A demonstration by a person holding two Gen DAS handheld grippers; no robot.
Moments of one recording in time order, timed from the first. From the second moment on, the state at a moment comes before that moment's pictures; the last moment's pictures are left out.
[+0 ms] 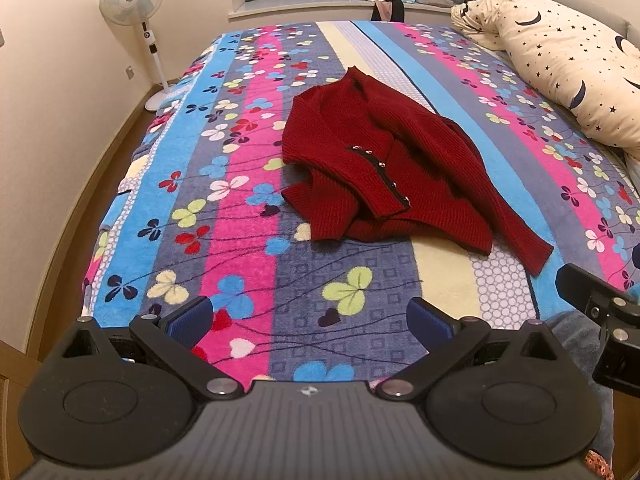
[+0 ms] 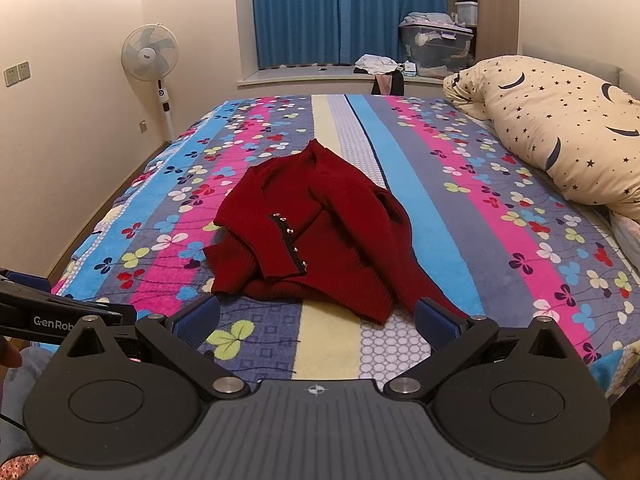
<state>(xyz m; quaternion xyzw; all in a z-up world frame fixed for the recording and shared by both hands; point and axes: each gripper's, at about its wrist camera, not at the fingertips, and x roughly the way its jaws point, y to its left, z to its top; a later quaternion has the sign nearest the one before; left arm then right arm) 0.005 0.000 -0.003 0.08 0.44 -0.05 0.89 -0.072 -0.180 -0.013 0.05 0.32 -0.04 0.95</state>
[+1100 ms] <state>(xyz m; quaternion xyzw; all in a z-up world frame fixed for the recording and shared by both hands) 0.000 0.005 -0.003 0.08 0.44 -0.05 0.89 -0.073 -0.179 -0.016 0.06 0.32 -0.04 0.95</state>
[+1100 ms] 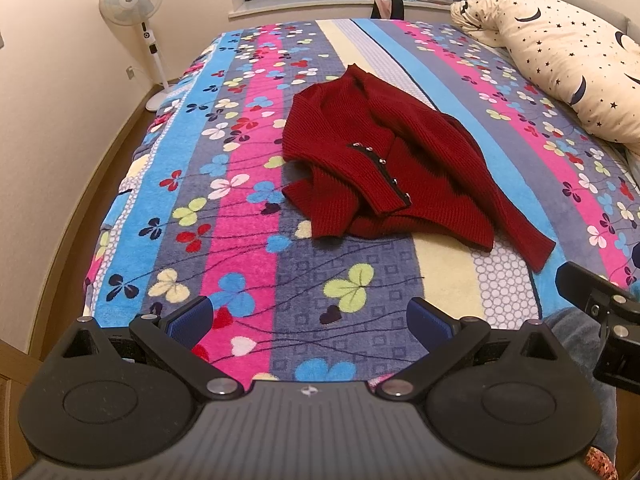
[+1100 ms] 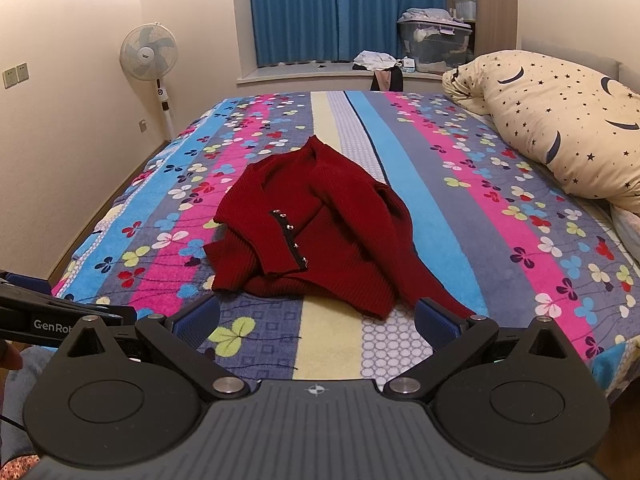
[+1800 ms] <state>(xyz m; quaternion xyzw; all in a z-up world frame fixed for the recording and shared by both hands) 0.005 0.005 -0.010 0.09 0.44 -0.04 0.89 -0.071 -0.177 -0.026 0.06 0.33 -0.04 0.94</state>
